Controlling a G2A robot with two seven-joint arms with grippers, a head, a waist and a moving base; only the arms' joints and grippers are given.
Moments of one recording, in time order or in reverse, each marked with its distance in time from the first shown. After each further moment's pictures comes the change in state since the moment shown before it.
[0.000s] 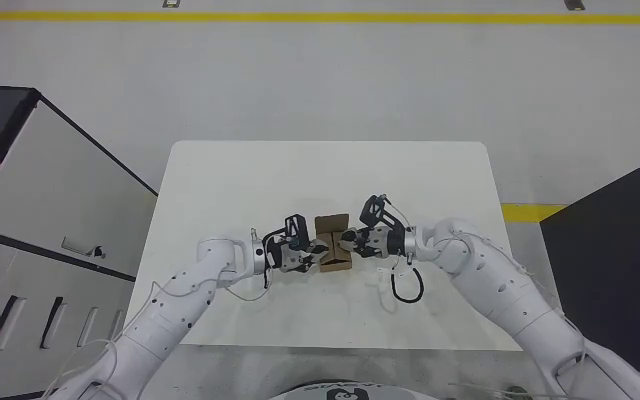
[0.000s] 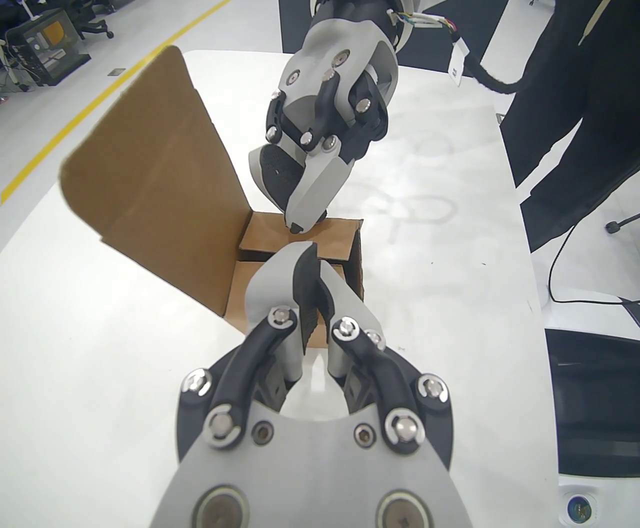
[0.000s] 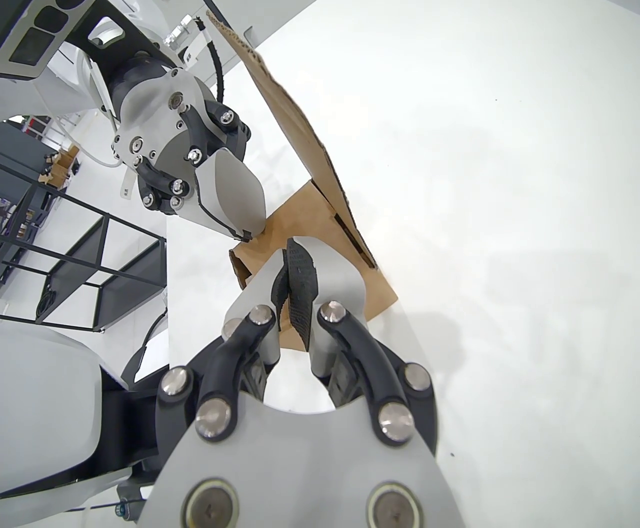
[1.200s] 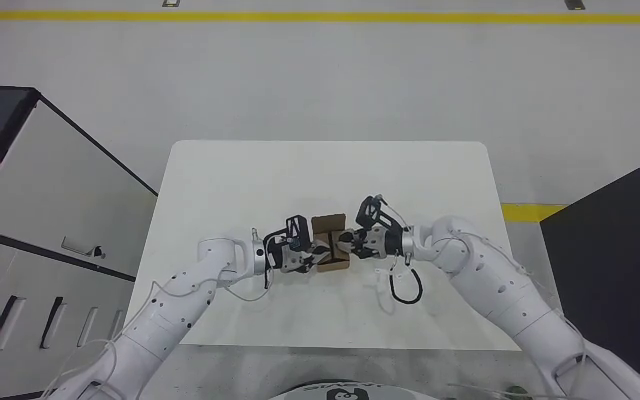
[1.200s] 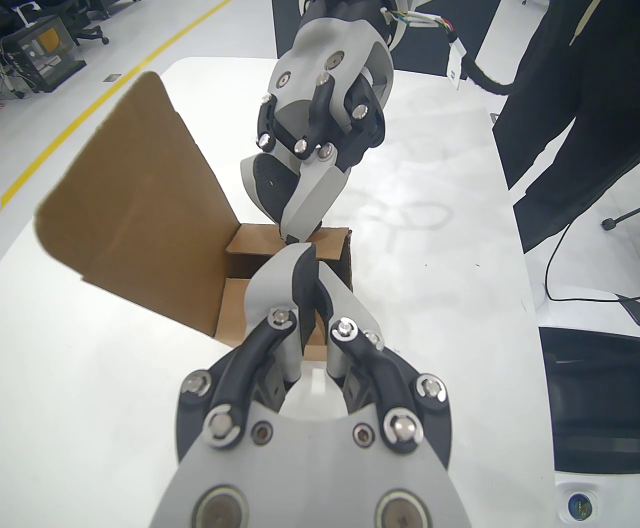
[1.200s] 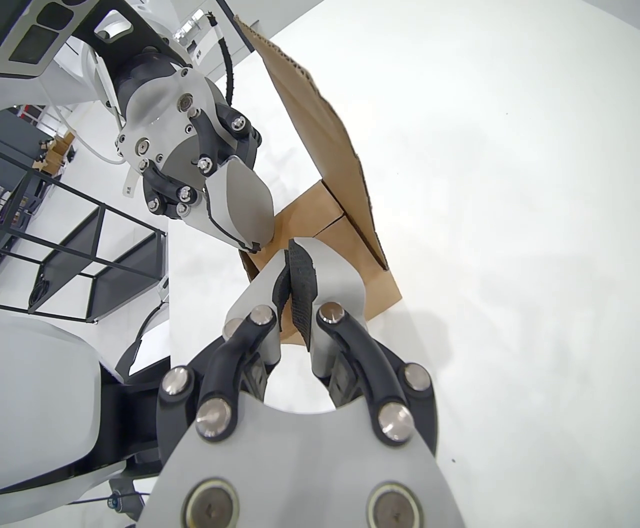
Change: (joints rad) left arm -0.005 0.002 0.008 -0.005 0.001 -0.014 -0.003; right arm -0.006 -0.004 0.011 -0.036 -0.022 0.008 0.038
